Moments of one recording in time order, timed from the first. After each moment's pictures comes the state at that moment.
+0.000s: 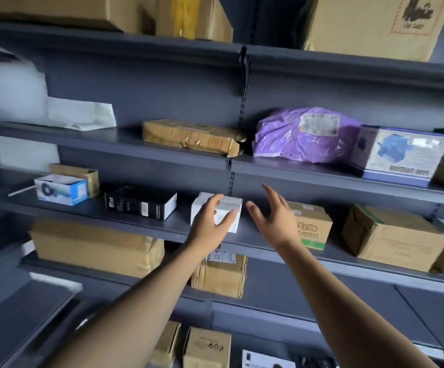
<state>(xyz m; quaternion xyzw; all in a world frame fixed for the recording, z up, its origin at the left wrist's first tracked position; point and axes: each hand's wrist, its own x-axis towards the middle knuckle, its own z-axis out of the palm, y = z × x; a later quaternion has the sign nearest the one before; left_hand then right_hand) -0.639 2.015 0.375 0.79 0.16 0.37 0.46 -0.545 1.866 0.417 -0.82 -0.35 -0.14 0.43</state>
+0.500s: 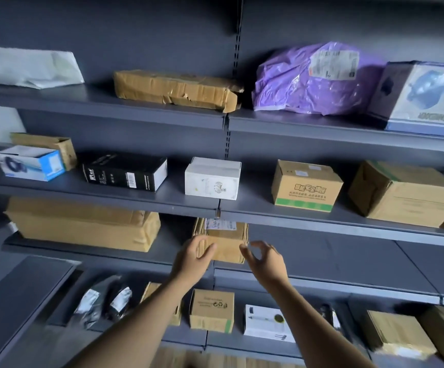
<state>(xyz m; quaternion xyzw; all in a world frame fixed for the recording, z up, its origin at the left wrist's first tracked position) -0.650 2.045 0.210 0.83 0.27 0.21 0.44 -0.543 1.870 0.228 -0.89 -0.23 0.07 0.38</state>
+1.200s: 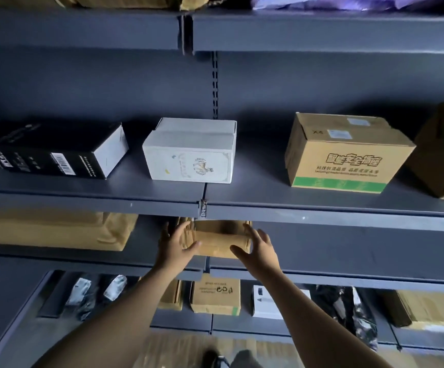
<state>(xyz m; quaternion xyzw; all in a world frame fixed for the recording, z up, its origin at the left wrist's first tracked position) -0.506 2.165 0.044 0.86 0.33 0.12 0.37 -0.395 1.949 0.084 -0.90 -0.23 0.17 0.33</state>
